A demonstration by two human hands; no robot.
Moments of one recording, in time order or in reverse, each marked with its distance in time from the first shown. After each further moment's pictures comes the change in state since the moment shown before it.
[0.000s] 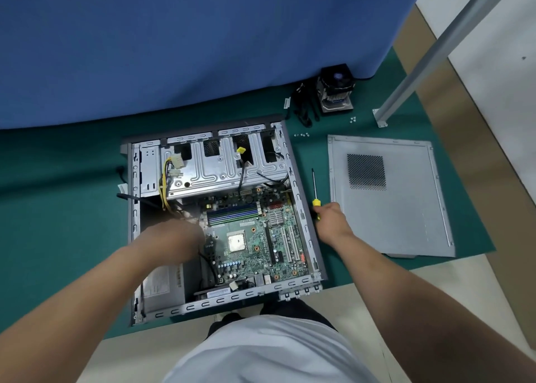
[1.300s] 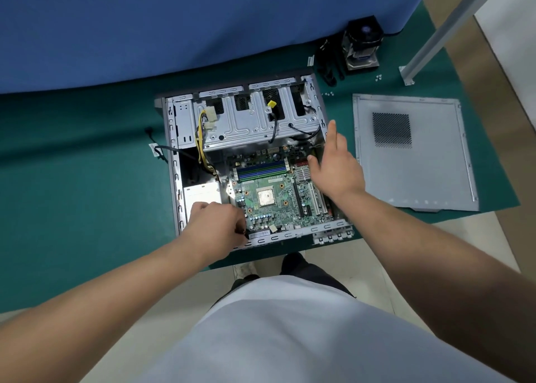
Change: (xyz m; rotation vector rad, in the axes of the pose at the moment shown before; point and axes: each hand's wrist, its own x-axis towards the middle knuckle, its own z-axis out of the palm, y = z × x) left_hand -0.088 0.042 0.033 -0.075 0.210 0.068; right_hand -0.063 -0.087 0.010 -0.229 0.468 -0.254
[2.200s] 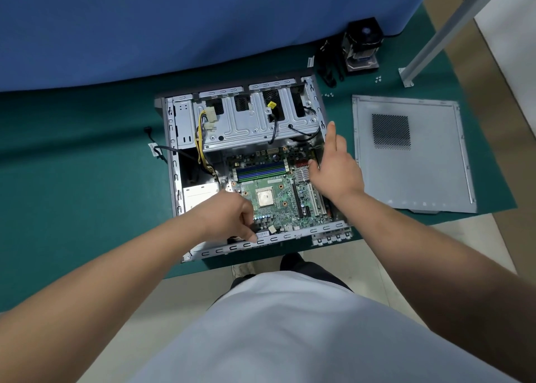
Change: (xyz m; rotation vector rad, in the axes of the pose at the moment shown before) left_hand 0.035 -0.003 -0.016 -0.166 -0.238 0.108; right_hand -0.001 -0.002 -0.001 -0.003 -0.026 0.004
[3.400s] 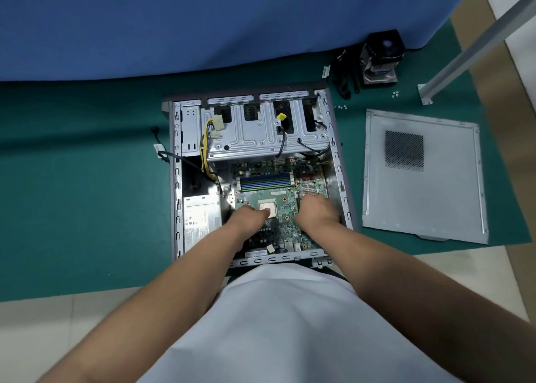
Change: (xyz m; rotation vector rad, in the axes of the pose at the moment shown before) left_hand 0.080 0.008 0.048 -0.920 0.108 -0.556; right_hand -0.006 -0.032 0.046 -0.224 -0.558 0.100
